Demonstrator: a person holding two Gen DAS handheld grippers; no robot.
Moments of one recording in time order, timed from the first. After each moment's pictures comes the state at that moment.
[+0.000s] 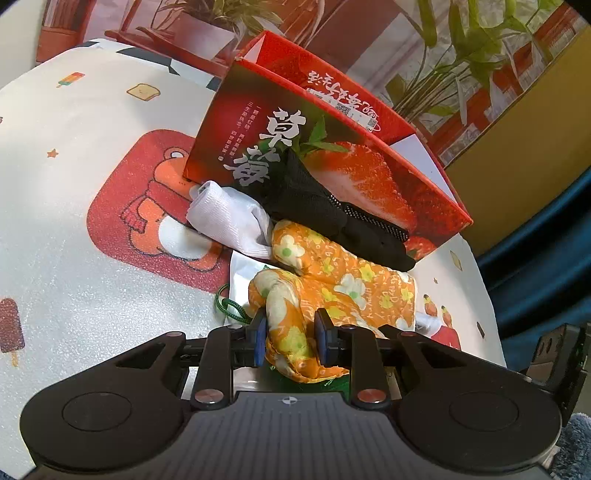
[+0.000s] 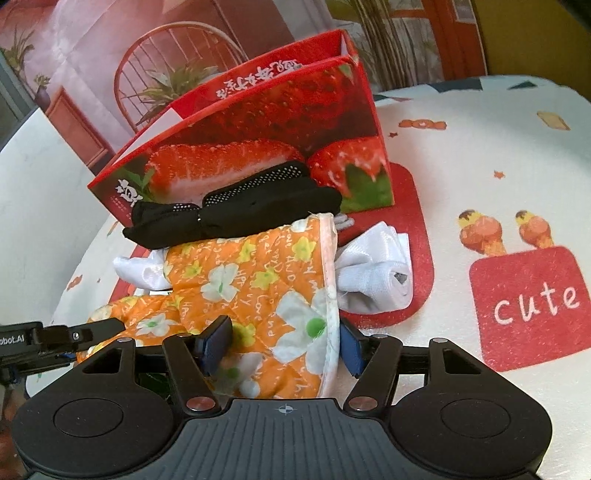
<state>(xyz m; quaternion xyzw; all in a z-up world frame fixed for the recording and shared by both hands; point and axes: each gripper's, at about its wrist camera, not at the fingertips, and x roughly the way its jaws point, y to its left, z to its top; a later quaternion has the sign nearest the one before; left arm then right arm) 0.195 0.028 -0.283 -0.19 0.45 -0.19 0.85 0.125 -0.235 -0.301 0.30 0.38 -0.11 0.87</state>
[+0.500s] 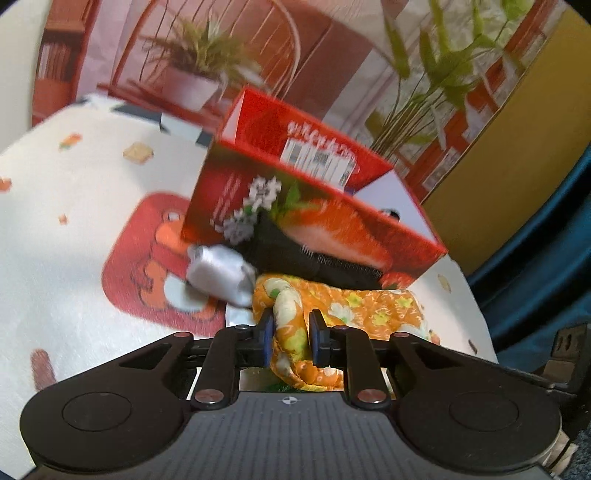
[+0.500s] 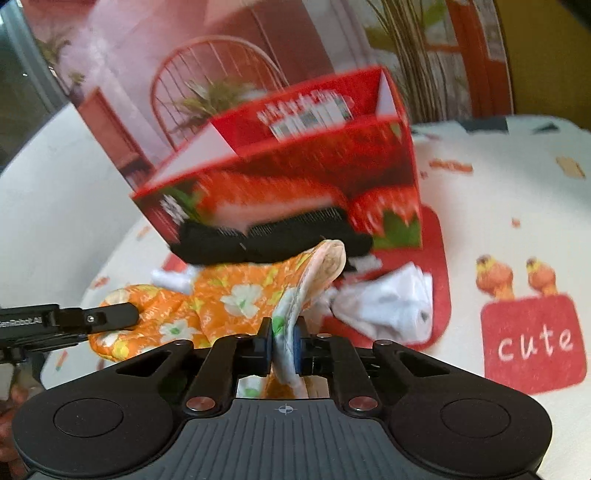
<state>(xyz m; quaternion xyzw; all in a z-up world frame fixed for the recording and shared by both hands) 0.181 0.037 -0.234 -0.16 0.39 -0.19 0.89 0.121 -0.223 -0.252 0.25 0.35 -0.06 0.90</state>
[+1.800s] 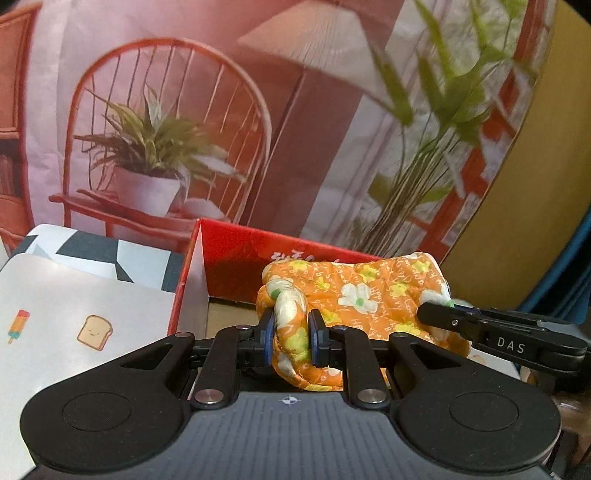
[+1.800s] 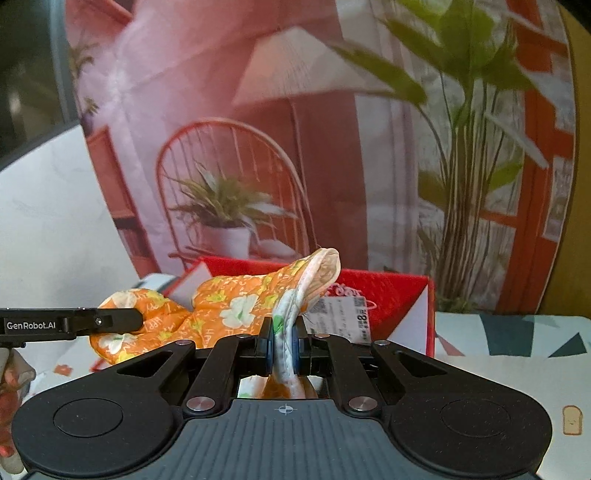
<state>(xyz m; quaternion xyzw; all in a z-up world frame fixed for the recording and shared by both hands) 0.359 -0.014 -0.179 -0.08 0.34 -0.19 0.92 0.297 -0.316 -0.173 0.13 0.30 -0.07 0.94</state>
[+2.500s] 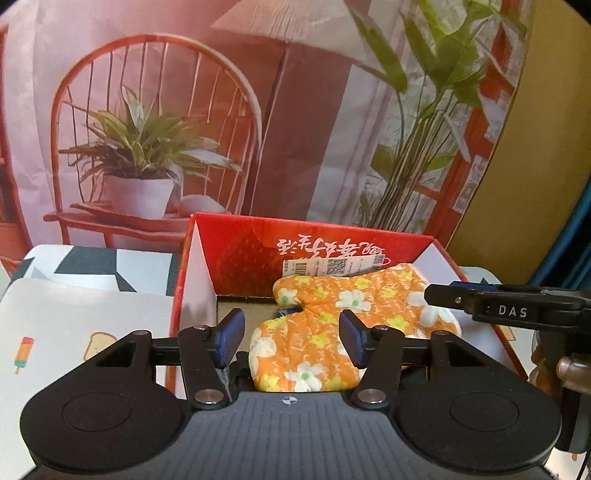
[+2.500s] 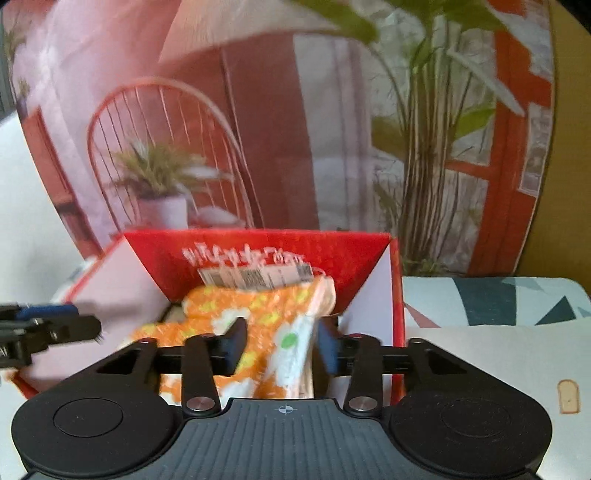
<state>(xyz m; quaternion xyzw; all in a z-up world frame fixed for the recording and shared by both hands) 0.368 -0.022 -0.185 -0.02 0.34 -0.20 0.92 0.314 -0.344 -0.209 0.16 0.33 -0.14 0.92</state>
